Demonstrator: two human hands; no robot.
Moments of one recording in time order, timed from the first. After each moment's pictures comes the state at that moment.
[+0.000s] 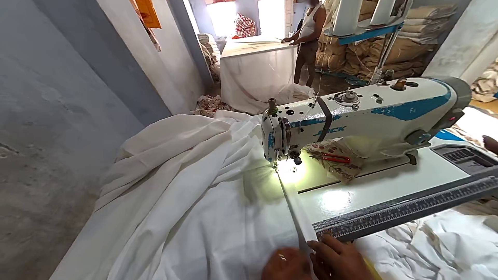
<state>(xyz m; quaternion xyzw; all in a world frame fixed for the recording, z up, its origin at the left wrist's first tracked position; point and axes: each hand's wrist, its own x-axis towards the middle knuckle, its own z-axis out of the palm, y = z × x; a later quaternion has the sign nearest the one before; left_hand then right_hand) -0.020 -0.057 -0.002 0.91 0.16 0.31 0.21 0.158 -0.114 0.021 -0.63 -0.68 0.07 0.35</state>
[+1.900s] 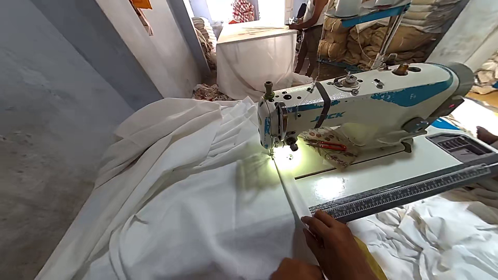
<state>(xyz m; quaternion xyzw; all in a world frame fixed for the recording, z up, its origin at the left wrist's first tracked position) -0.002 -0.075 0.011 0.91 0.12 0.13 0.36 0.164 -0.103 0.001 -0.64 -0.68 0.00 0.36</state>
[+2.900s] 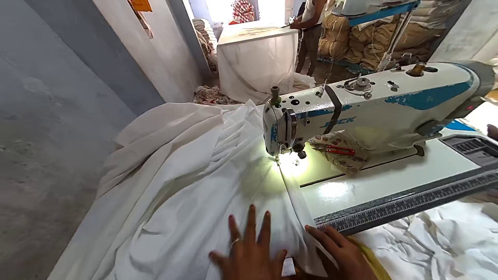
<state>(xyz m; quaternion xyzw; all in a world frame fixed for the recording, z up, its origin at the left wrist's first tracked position) -0.037 -0.039 0.046 0.83 0.55 -0.01 0.12 0.162 -0.116 -0.002 -0.64 -0.67 0.14 0.36</state>
